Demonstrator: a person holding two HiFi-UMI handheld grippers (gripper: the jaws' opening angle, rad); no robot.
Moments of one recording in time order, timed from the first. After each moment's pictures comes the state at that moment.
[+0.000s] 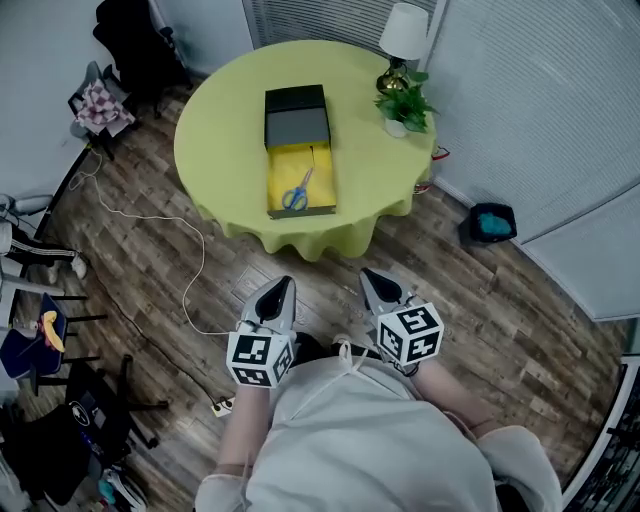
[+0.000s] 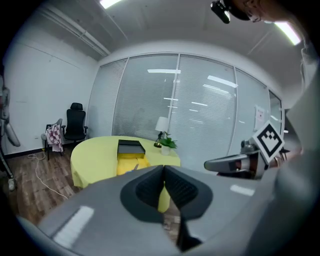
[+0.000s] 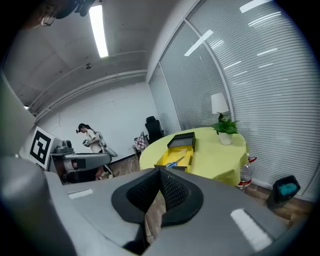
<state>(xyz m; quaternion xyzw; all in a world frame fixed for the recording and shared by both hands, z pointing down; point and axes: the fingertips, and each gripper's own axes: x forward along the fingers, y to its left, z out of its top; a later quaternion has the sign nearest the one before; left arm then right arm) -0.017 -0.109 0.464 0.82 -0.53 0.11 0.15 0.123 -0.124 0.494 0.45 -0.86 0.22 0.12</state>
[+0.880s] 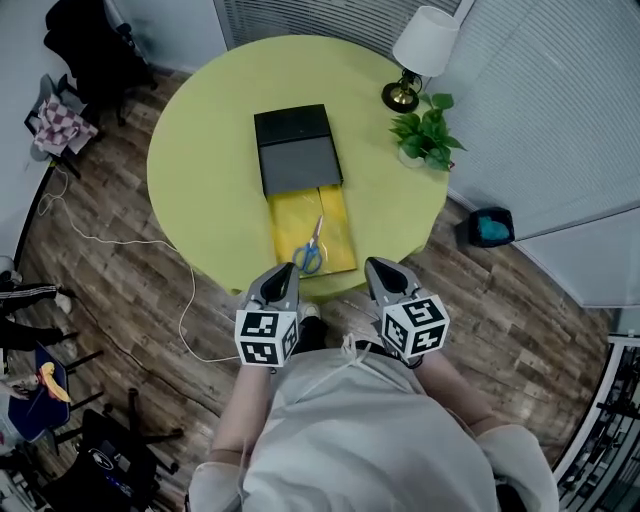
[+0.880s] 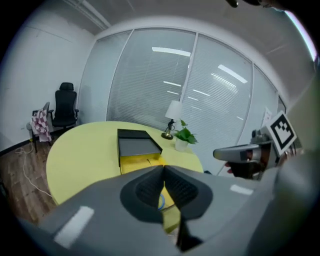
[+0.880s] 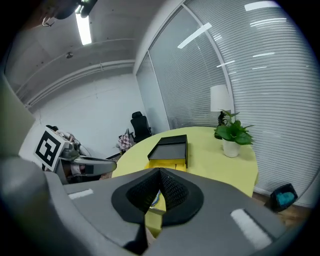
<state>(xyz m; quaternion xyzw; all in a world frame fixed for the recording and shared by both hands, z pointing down) -0.074 -0.367 0.524 0.83 -0.49 0.17 0.23 0.073 -0.360 0.513 0.50 -0.82 0.24 0.15</state>
